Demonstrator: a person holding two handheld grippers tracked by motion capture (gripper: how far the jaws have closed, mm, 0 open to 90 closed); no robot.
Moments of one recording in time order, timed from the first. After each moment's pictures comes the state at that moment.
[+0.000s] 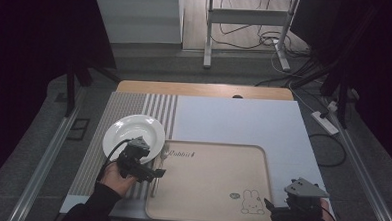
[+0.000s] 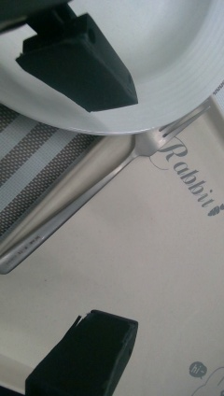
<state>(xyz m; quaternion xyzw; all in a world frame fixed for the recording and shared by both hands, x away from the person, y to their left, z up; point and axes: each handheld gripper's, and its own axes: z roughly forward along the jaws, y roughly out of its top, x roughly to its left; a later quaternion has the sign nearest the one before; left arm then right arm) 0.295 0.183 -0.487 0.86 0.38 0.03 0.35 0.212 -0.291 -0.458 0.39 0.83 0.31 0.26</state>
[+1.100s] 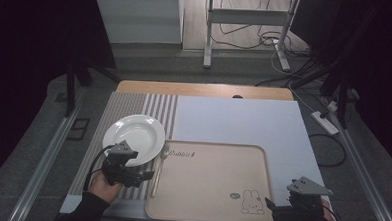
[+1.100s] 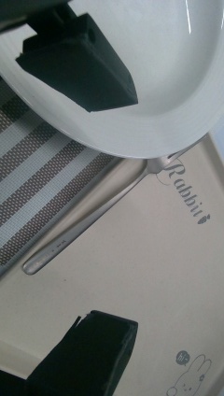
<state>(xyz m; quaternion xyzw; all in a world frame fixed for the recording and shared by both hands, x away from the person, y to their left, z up) 0.268 0.214 -0.487 0.83 0.39 0.06 0.40 0.215 -0.296 -0.458 0.40 0.82 0.32 0.24</state>
